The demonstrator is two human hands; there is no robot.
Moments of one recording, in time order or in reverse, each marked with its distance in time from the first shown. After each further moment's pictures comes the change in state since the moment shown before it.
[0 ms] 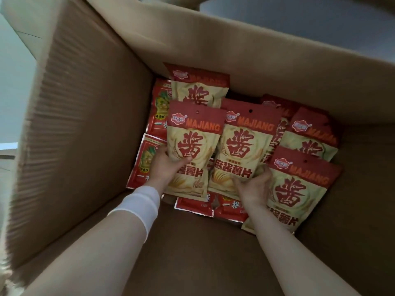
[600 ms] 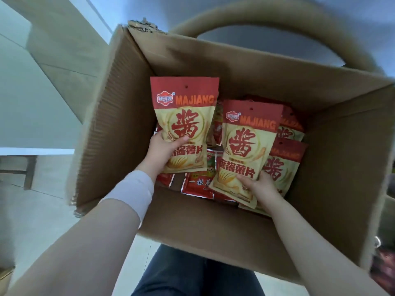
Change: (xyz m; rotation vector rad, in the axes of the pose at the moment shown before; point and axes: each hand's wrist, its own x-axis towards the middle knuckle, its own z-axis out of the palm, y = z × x) left_hand -0.090 0.048 -0.062 -0.399 -0.083 0.161; right_hand -0.075 0.027 -0.070 0.339 -0.352 -0.104
